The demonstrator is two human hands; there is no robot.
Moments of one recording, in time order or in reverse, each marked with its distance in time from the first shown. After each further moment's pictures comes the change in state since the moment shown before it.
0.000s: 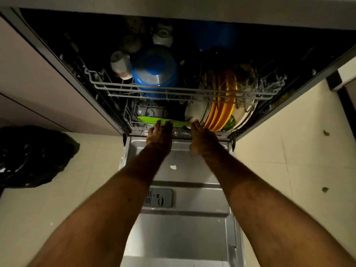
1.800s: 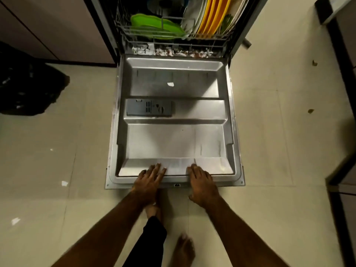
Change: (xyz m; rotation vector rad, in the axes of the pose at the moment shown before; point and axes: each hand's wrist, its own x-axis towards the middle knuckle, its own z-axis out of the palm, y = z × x) left_hand -0.375 -0.019 0.398 0.134 -0.316 0.237; right_hand -0.380 -0.029 0.407 -0.001 -0.156 -0.015
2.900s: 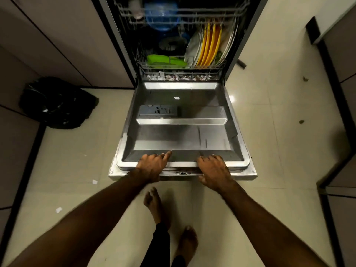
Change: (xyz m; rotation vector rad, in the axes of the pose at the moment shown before) left_hand -0.127 0.016 -0.221 0.224 0.084 0.003; right_hand -0.109 -0.002 -0.197 -0.159 0.243 -0.177
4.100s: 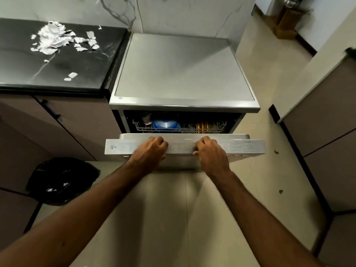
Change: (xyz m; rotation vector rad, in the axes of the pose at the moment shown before) left_hand 0.003 -0.188 -0.364 -0.163 0.749 0.083; right_hand 0.151 0.032 -0.390 0.033 0.573 0.196
